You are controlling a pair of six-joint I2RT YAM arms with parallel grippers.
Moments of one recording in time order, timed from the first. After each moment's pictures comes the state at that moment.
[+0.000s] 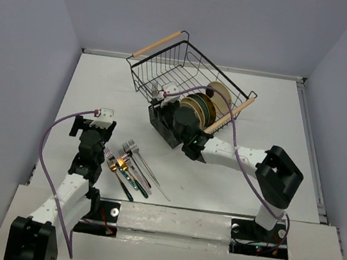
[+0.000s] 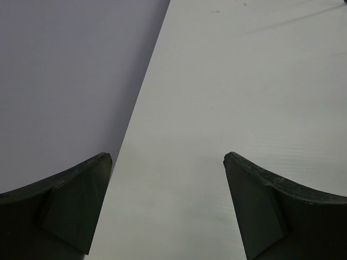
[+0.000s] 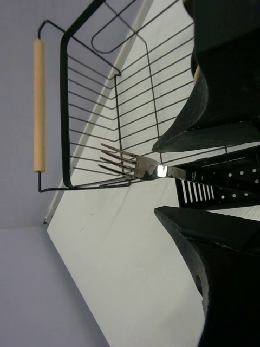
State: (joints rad) left arm -0.15 0.71 0.16 0.41 -0.50 0.43; right arm 0.99 1.81 1.20 0.69 0.41 -0.11
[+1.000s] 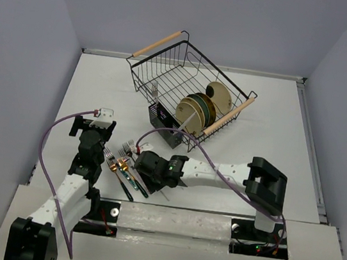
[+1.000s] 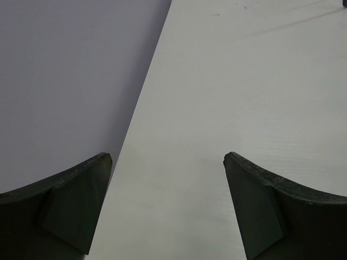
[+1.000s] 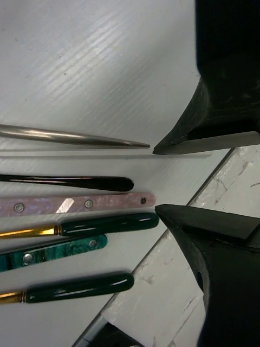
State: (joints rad) left arm -0.15 0.70 0.16 0.41 -0.50 0.43; right arm 1.32 1.84 1.32 -0.55 0.20 0.52
